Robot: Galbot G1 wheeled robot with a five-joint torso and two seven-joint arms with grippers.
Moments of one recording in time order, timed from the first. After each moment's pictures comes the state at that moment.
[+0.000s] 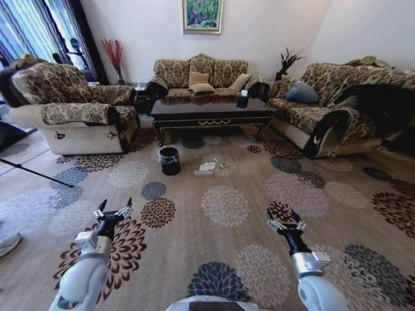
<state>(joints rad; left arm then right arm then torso) 1.63 -1.22 -0.77 -2.16 -0.41 0.14 -0.13 -1.72 1.29 0.76 2.07 0.36 0.12 0.00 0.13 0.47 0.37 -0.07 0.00</state>
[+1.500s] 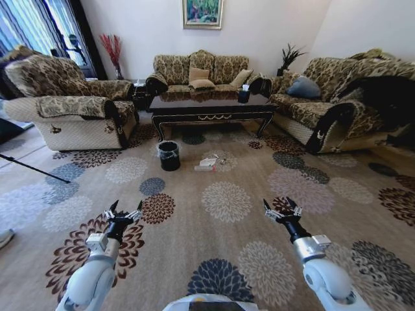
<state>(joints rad) 1.65 -1.19 -0.69 -2.17 -0.36 0.14 -0.11 -1.66 1.08 0.74 2.06 0.45 0.07 0.00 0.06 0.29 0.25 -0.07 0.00</state>
